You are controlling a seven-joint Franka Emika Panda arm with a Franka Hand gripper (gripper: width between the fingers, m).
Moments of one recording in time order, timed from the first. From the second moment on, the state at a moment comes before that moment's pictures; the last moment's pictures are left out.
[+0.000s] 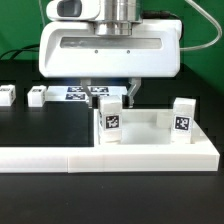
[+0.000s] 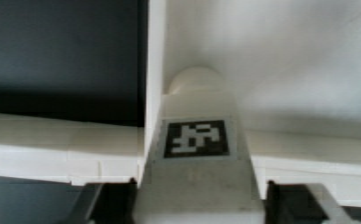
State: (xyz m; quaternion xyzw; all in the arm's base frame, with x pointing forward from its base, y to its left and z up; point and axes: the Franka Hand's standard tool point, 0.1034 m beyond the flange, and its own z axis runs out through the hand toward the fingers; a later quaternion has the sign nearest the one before) arm 0.620 0.005 0.083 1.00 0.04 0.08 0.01
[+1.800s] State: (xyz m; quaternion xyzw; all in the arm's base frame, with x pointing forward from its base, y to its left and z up) arm 0.614 0.007 0.080 0.79 -0.60 0.08 -0.06
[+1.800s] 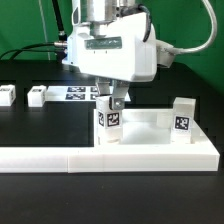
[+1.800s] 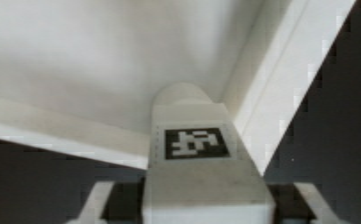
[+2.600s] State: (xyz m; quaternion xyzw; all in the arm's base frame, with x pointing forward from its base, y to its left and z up) arm 0.614 0.010 0.080 0.86 -0.50 0.09 -0.06
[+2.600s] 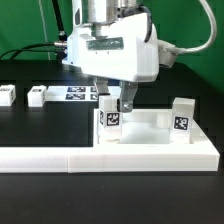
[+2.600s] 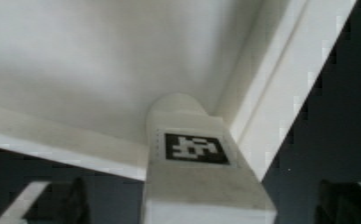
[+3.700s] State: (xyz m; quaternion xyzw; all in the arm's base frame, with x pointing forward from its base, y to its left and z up) arm 0.613 0.009 0.078 0.99 -0.10 0.10 -0.01
